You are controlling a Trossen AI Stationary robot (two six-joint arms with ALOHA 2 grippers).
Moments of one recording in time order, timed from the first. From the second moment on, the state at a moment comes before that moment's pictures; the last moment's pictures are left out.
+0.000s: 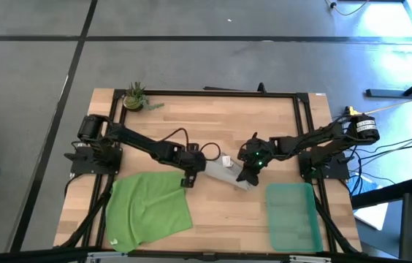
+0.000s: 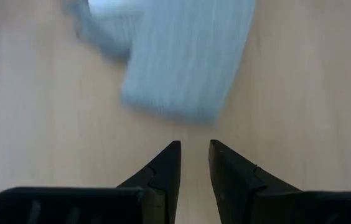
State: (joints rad) left arm -0.10 1.79 1.02 -0.28 -0.12 0.03; right arm 0.00 1.46 0.53 0.16 -0.48 0.67
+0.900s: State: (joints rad) left arm -0.09 1.87 1.02 -0.10 -0.05 -0.12; right arm 0.00 1.46 0.53 0.16 -0.46 0.70
